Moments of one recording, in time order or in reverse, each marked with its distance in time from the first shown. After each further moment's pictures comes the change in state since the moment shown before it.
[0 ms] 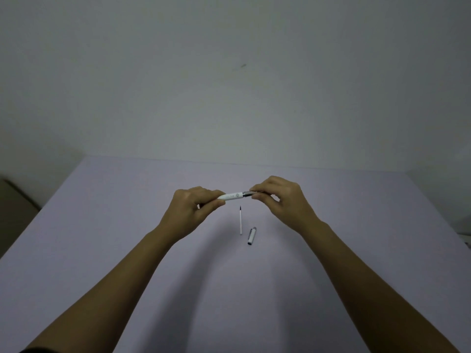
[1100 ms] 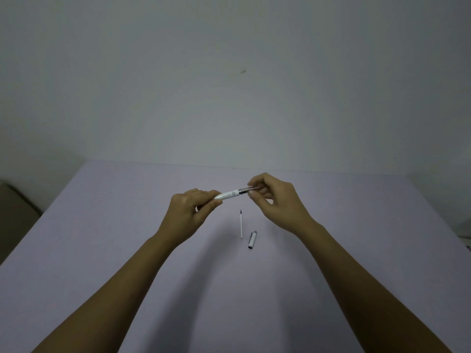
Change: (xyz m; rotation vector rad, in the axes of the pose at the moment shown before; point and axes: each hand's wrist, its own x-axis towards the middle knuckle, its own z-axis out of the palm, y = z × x) left_hand -0.001 0.003 -0.002 0.048 0.089 -0.020; right_hand 0.008 -0.023 -0.003 0.218 -0.057 0.293
